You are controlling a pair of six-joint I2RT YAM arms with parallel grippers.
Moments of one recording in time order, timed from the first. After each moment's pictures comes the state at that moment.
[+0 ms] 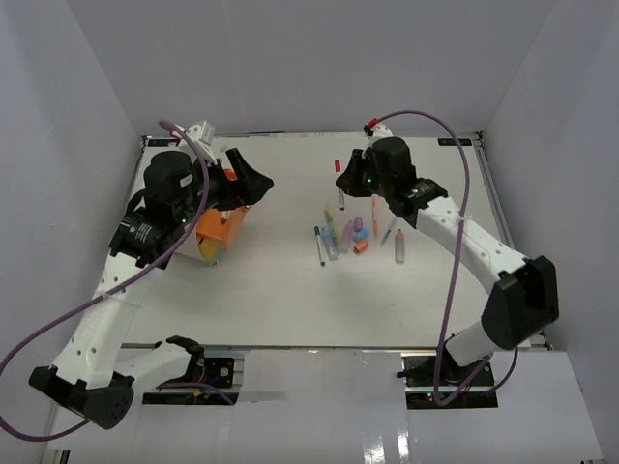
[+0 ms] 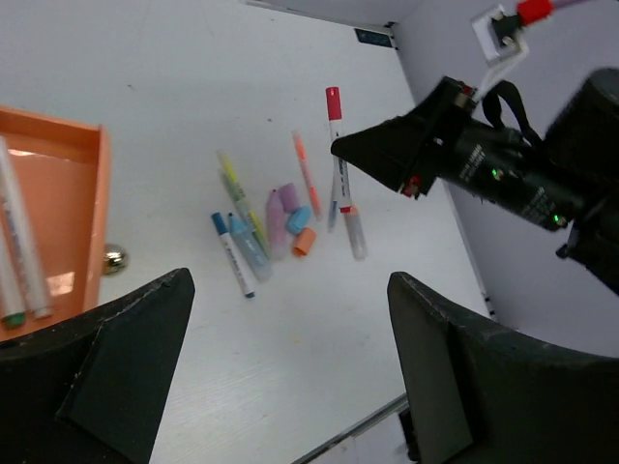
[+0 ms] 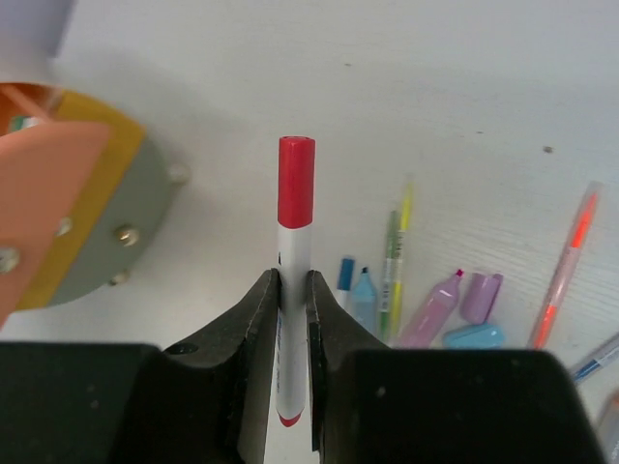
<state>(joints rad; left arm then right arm) -0.41 1.03 1.35 -0.61 0.15 -0.51 0.56 1.61 1.38 -0.31 -0.02 0.44</state>
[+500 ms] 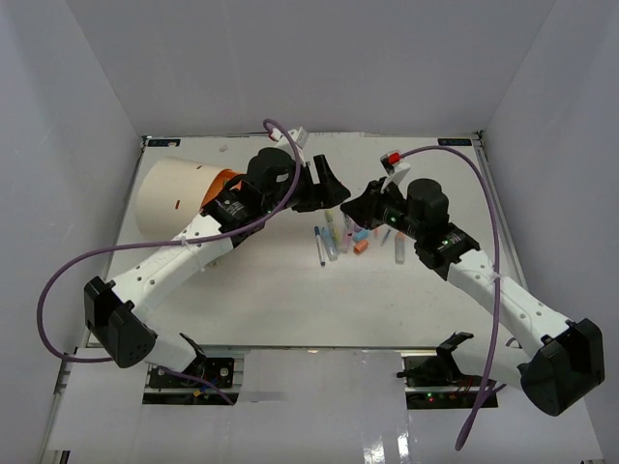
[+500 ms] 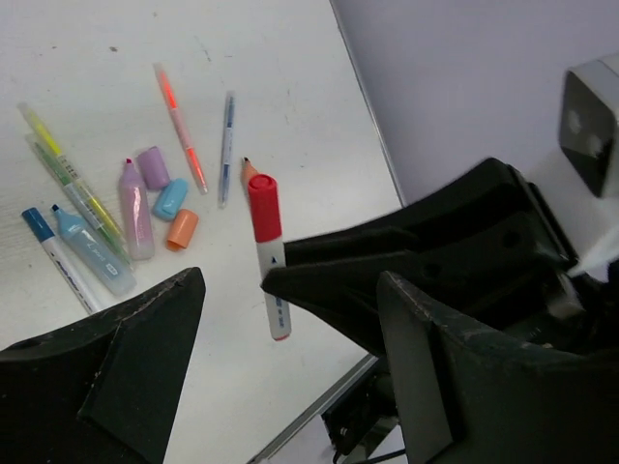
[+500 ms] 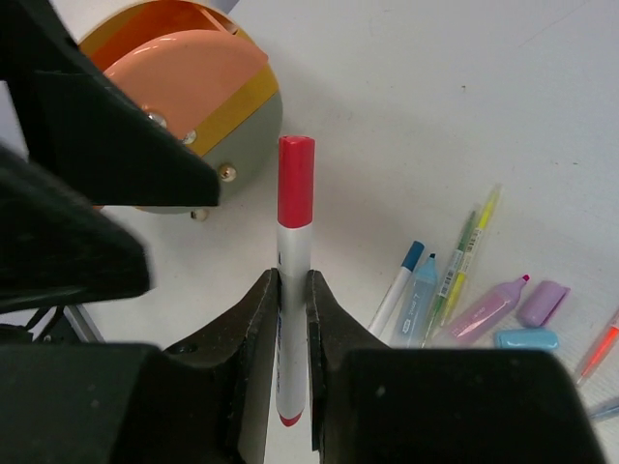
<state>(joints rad) -0.75 1.41 1.40 -0.33 0.09 -0.70 0.56 1.14 0.90 0.03 -0.28 0.36</state>
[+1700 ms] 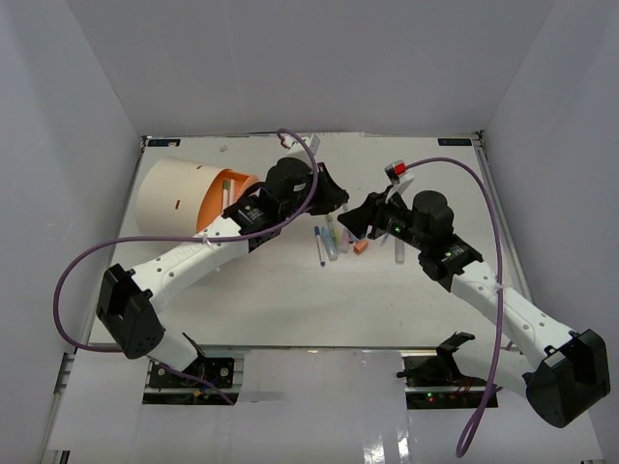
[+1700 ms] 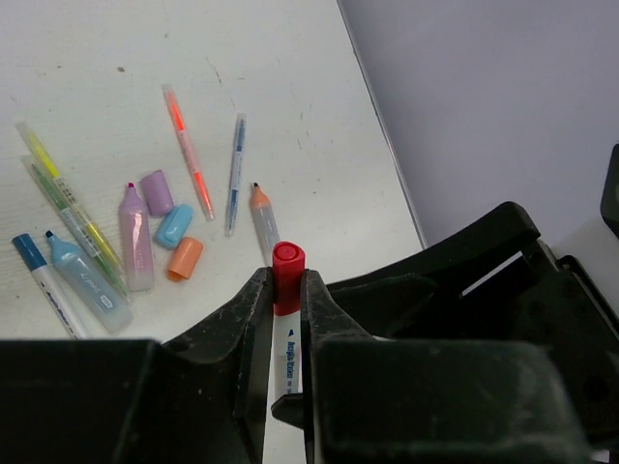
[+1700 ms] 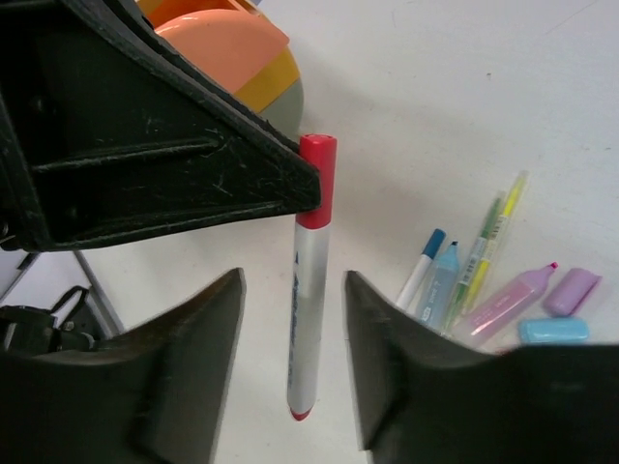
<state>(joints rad) -0.81 1.50 1.35 -0.18 -0.05 -0.73 0.56 1.05 0.78 0.11 -0.32 0.40</state>
